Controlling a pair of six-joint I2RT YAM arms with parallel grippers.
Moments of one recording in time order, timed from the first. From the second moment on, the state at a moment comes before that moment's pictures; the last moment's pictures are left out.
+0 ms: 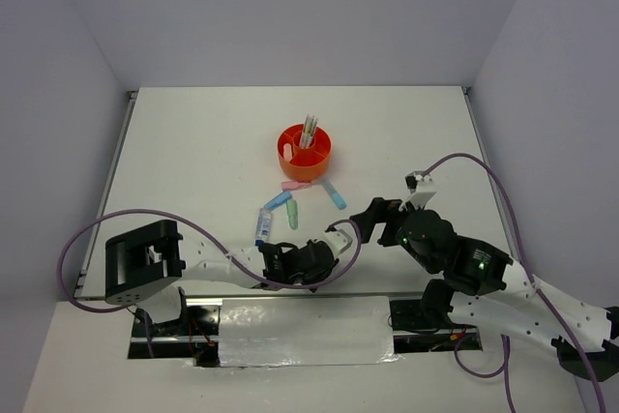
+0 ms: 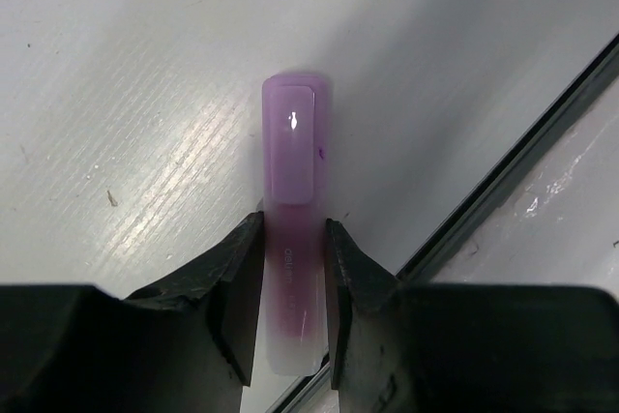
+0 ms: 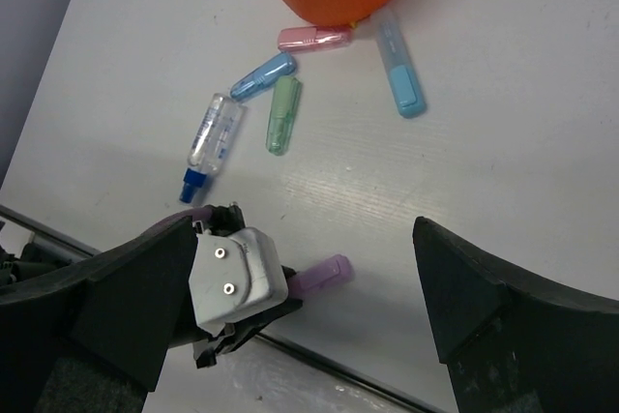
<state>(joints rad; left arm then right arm) -1.29 1.60 0.77 -0.06 -0.23 -0.41 1.04 0.55 0.69 -0.59 0.51 0.72</state>
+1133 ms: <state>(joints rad) -1.33 1.08 0.47 0.21 -0.41 -0.42 0.91 0.81 0.47 -0.07 0.01 0.91</state>
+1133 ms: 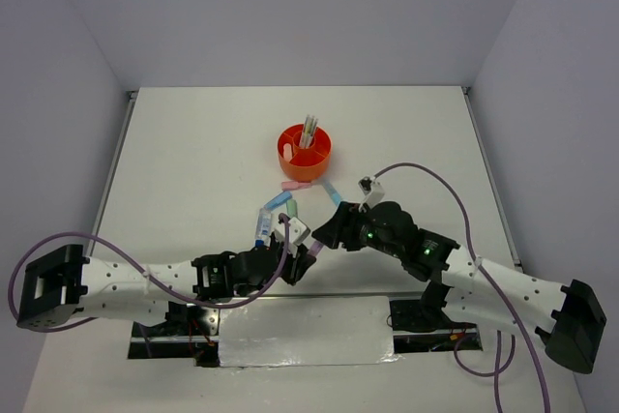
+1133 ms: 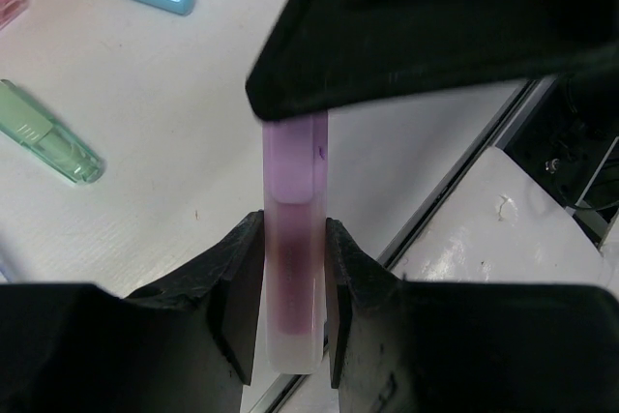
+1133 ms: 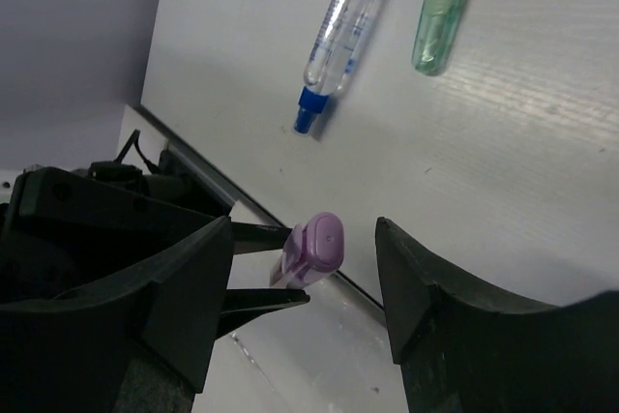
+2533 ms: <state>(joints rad) -1.27 0.98 1.00 -0.87 -0.77 -0.76 0.17 1.62 1.21 0.43 -0.40 0.34</state>
